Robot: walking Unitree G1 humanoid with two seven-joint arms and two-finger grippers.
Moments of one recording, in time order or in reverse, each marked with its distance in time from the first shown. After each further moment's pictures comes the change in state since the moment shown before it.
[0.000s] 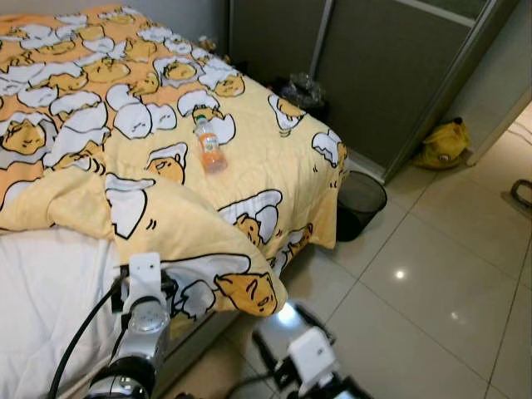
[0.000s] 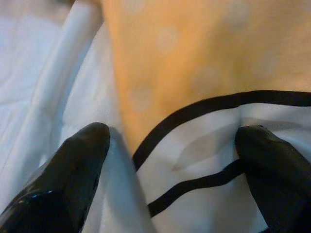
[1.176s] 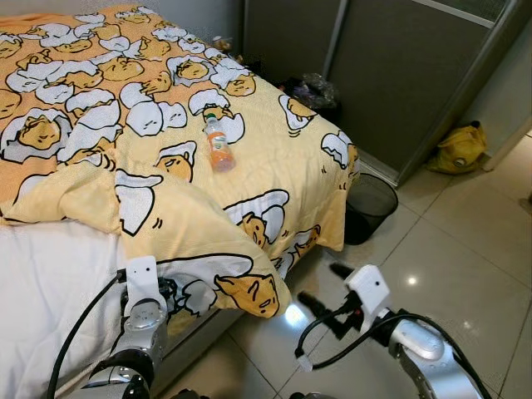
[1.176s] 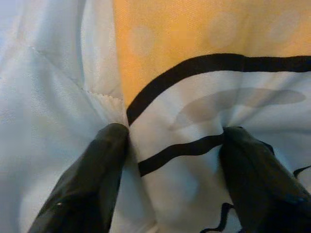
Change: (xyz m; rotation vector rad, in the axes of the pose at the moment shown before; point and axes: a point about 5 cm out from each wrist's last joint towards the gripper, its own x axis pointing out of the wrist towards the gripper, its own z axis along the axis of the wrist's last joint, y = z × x) left arm 0.004 -0.005 -0.004 -0.095 0.113 -0.119; right arm 0.012 -0.111 0.019 0.025 0.134 0.236
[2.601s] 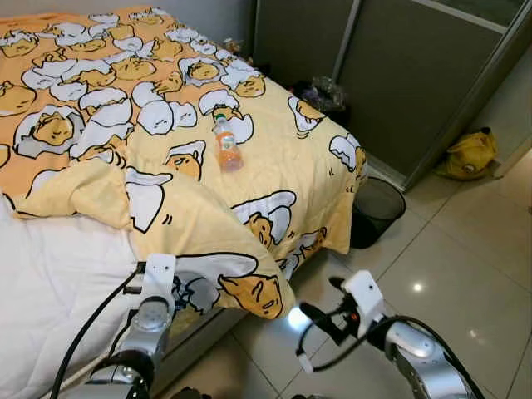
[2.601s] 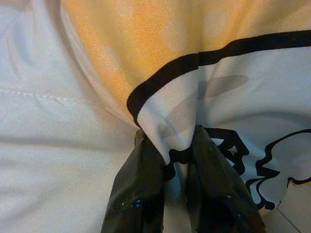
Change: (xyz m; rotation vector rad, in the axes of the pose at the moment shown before) left arm -0.003 -0.009 0.000 0.250 -0.084 -0.101; right arm 0.004 -0.015 -0.036 0.082 0.113 -0.029
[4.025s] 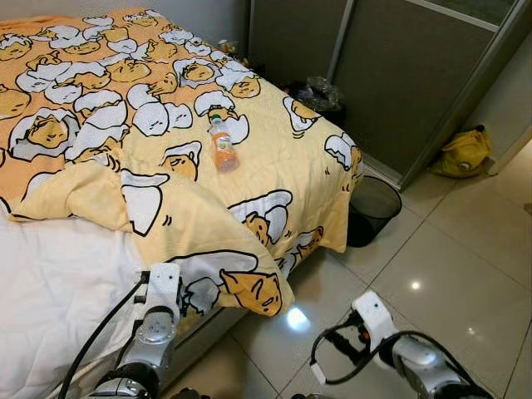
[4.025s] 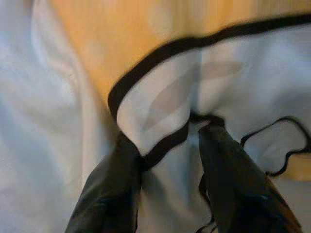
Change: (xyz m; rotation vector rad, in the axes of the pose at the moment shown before) left arm -0.007 -0.011 -0.008 -0.035 -0.037 -0.027; right arm -0.005 -0.019 -0.049 0.035 0.296 -0.129
